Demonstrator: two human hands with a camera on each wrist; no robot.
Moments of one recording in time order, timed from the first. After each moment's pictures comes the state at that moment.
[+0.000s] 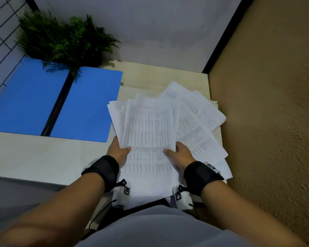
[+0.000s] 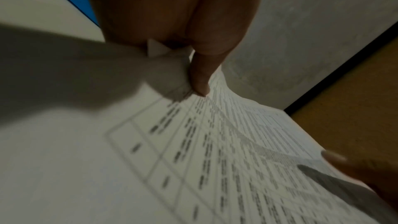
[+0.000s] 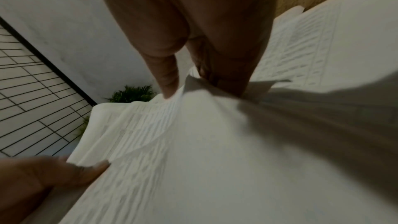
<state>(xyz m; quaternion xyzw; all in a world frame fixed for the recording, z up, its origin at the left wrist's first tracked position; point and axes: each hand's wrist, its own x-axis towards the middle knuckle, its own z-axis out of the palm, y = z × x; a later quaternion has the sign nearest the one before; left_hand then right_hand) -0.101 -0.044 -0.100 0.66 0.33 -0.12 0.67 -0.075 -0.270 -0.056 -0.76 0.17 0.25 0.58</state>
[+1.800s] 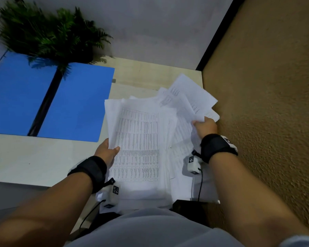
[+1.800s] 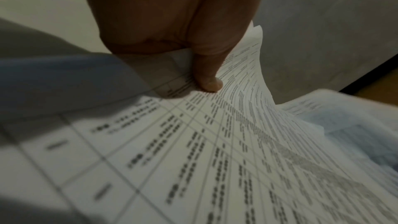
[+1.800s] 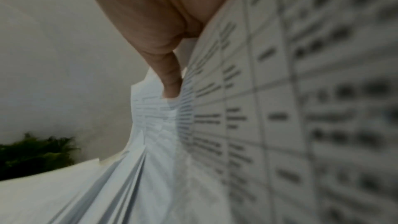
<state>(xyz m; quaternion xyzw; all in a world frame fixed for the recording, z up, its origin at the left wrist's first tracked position) -0.098 -0.027 -0.113 0.67 0.34 -0.16 0.64 0.025 -0.347 -0.027 -0.84 0.24 0.08 0.47</state>
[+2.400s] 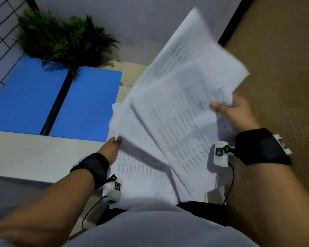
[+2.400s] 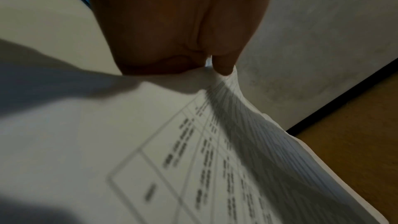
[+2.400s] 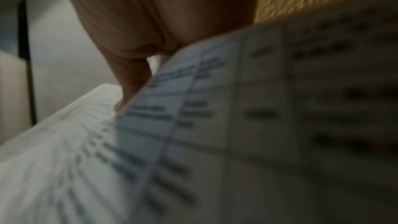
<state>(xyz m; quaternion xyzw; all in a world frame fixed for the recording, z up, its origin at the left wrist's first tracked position) -0.096 -0.025 -0.071 0.70 0.37 -0.20 0.58 0.002 -0.334 0.104 -0.70 0.06 0.03 0.71</state>
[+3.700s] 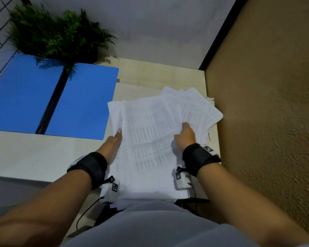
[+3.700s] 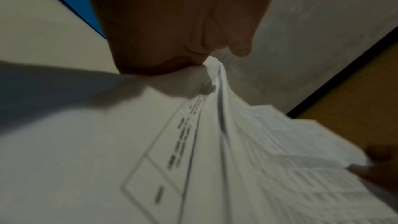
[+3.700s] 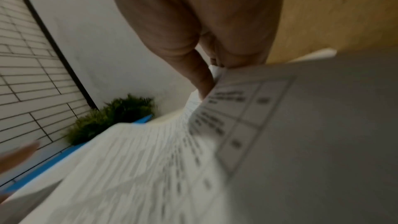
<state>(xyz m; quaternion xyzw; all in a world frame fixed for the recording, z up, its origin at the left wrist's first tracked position) -0.096 -0.025 -0.074 0.64 0.34 -0.29 0.62 -0.031 -0.271 -0.024 -0.83 0.20 0.15 0.50</state>
